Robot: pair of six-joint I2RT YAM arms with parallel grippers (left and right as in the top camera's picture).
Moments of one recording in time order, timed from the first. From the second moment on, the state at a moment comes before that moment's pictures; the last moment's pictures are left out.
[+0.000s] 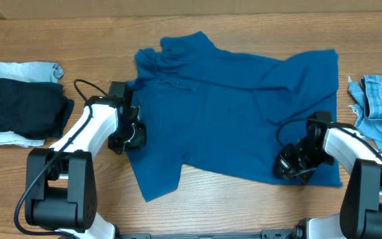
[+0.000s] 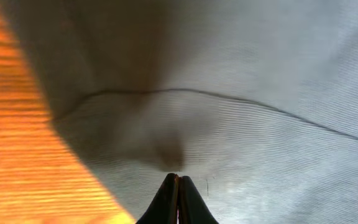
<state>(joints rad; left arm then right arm) -0.10 1.77 1.05 -0.90 0.12 -0.17 -0.15 1.64 0.75 -0.93 -0.38 0.61</state>
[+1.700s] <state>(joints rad) -0.03 1.67 1.35 -0.87 -0.04 -0.21 -0.15 1.26 0.77 -0.63 -0.55 0.42</state>
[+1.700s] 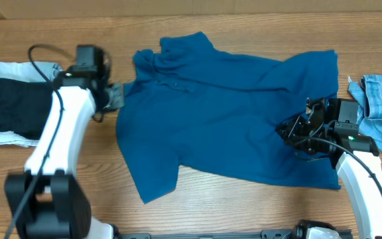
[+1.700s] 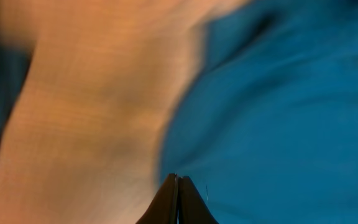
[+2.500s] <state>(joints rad) -0.08 2.08 1.40 -0.68 0.03 -0.40 -0.15 1.26 0.77 -0.69 -0.56 0.40</state>
